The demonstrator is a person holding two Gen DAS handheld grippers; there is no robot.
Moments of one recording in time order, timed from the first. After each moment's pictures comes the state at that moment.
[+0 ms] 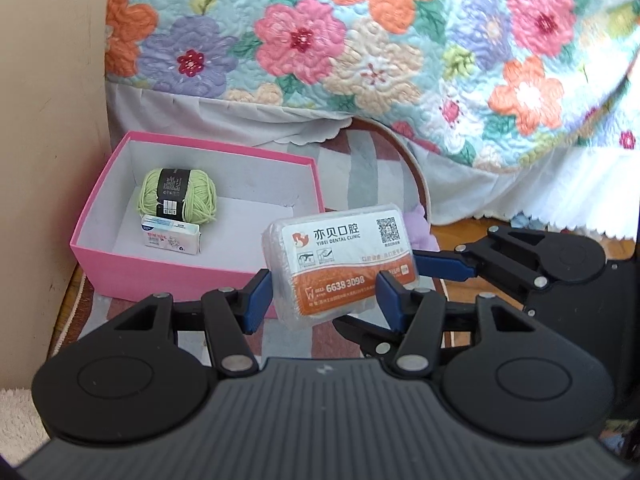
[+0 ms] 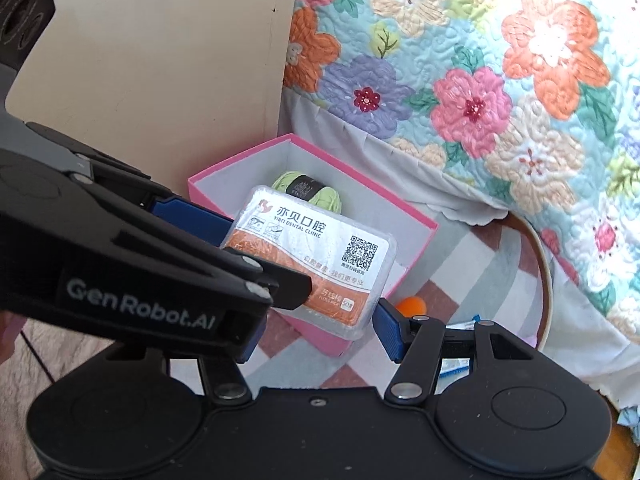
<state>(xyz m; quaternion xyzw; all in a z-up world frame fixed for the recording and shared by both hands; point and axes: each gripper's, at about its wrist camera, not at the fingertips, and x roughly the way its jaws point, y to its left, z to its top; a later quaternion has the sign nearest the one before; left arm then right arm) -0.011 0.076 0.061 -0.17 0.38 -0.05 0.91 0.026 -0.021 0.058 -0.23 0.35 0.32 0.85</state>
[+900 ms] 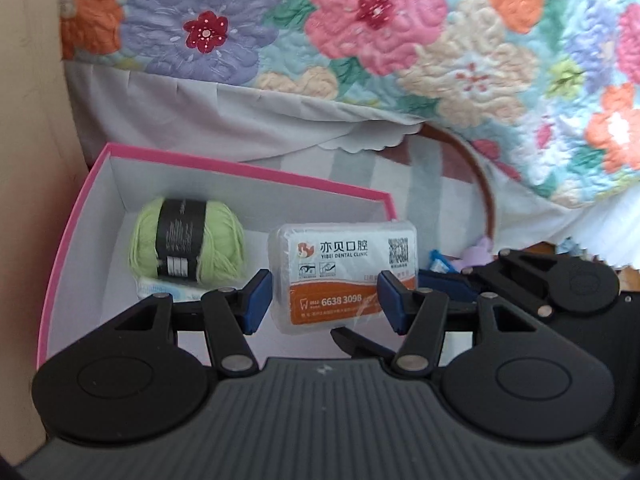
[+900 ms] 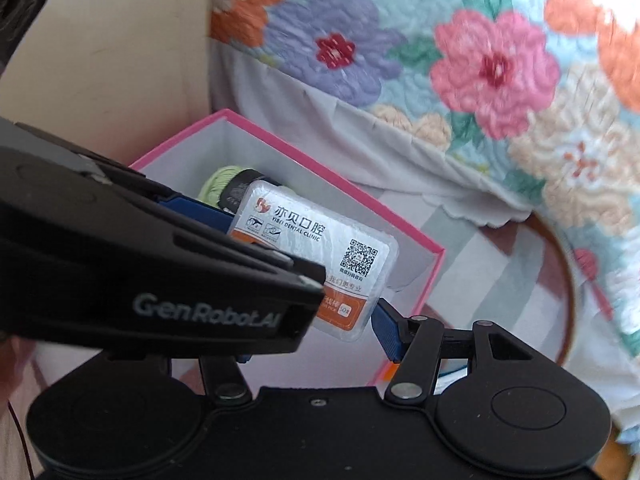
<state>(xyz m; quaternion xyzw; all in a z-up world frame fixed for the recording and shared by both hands) 0.153 0.144 -0.007 -0.19 0.44 -0.04 0.88 0.170 0.040 -0.012 -0.22 0.44 0.26 0.83</state>
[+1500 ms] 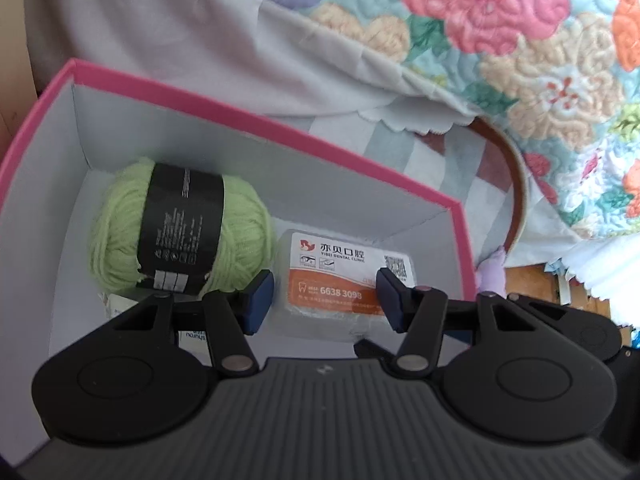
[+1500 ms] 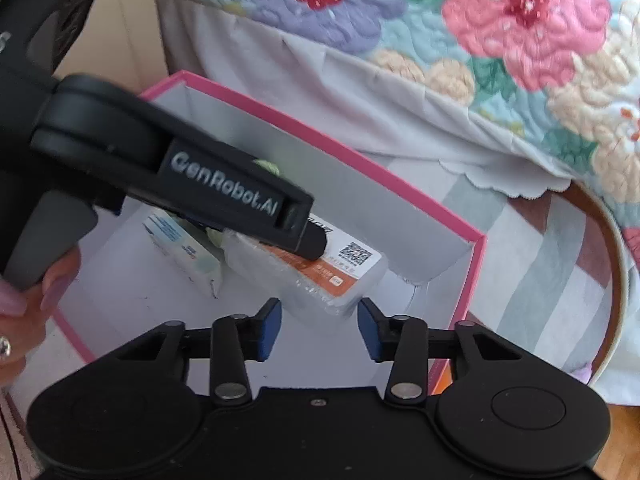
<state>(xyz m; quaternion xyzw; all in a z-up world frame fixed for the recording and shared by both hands) 0.213 0.193 -0.096 -0.29 0.49 -0.08 0.82 0.212 0.057 -0.067 -0.21 0.49 0.24 0.81</state>
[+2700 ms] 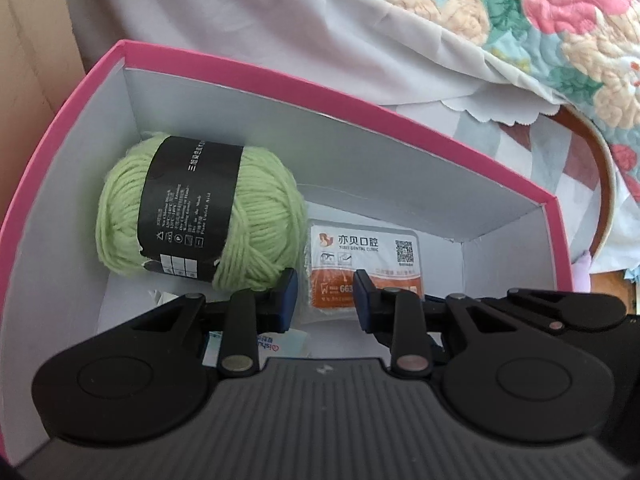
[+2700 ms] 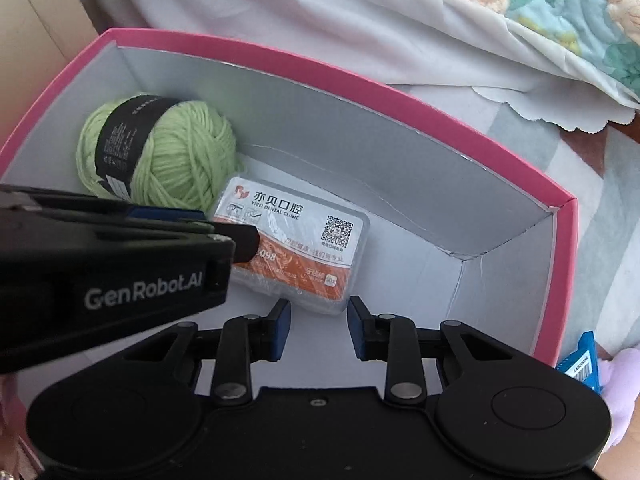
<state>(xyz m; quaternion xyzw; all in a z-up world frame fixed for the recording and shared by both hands) 0.215 0.190 -0.115 -0.23 0.51 0.03 0.83 0.258 0.076 -0.117 -0.15 0.57 0.22 0.78</state>
